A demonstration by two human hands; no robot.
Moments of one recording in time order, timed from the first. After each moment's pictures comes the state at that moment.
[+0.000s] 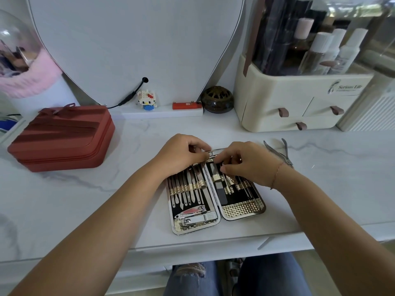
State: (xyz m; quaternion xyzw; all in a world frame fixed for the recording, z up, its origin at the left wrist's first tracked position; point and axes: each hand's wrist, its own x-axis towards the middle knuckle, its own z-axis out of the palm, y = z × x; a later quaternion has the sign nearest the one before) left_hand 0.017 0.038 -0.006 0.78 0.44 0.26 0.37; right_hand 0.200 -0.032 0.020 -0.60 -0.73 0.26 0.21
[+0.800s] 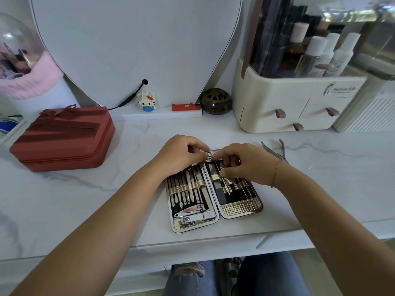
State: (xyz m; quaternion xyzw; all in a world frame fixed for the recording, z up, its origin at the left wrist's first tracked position) left_hand 0.017 0.037 -0.005 0.78 0.45 0.26 0.36; right_hand 0.203 -0.031 0.019 -0.59 -0.74 0.27 0.19
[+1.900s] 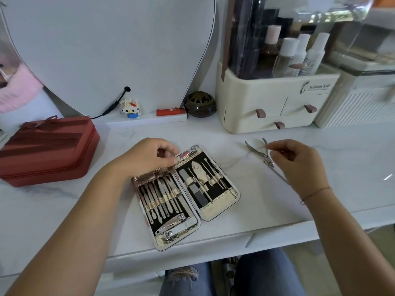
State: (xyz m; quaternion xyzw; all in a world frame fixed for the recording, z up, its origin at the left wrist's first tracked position) left_hand -0.012 0.047 0.013 0.81 0.45 0.16 0.34; right_hand 0.282 -0.085 0.004 -0.71 -0.50 0.13 0.48
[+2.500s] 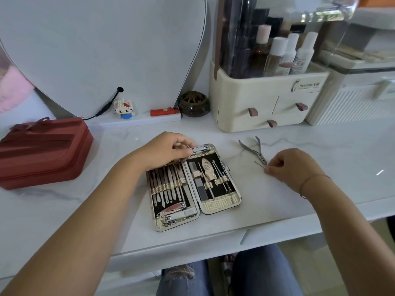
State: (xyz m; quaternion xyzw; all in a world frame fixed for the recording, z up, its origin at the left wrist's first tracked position) left_hand 0.032 0.047 0.018 0.80 0.41 0.15 0.41; right_hand 0.293 -0.089 0.016 -0.82 -0.52 0.15 0.17
